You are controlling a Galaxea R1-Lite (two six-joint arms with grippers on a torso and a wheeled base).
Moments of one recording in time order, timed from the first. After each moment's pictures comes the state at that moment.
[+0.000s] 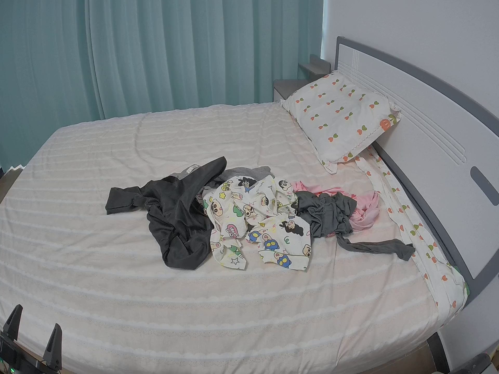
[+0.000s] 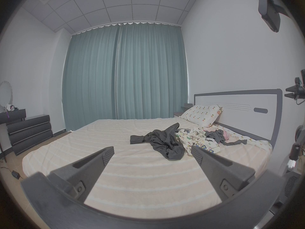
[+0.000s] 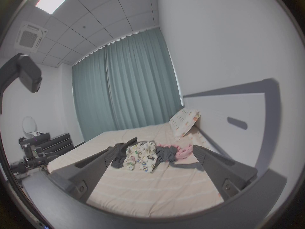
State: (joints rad) left arm 0.01 0.02 -0.02 0.00 0.03 0.01; right arm 0.03 0.42 -0.44 0.09 0.26 0.20
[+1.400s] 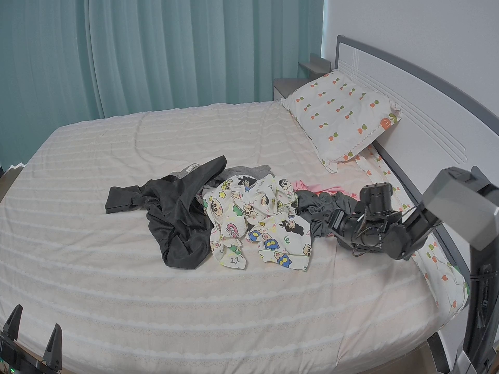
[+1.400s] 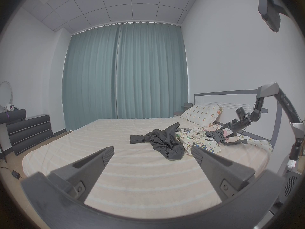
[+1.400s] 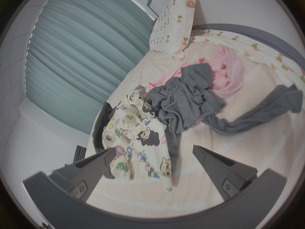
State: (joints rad) left arm 0.01 0.02 -0.02 0.00 0.03 0.01; right arm 0.30 2.42 -1.15 -0.72 0.16 0.76
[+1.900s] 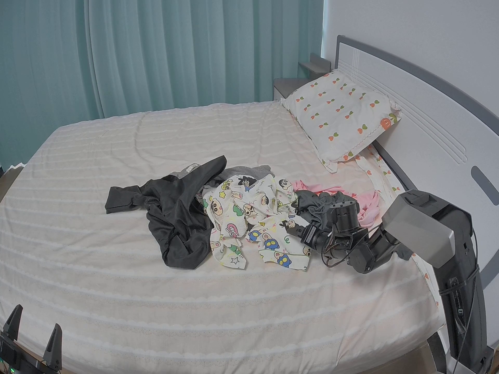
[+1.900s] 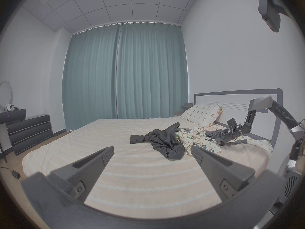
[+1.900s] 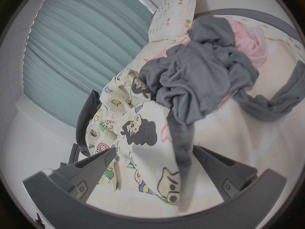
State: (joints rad) left arm 0.01 0.02 -0.02 0.00 0.03 0.01; right arm 0.38 2.61 -1.32 -0.74 0.10 0.77
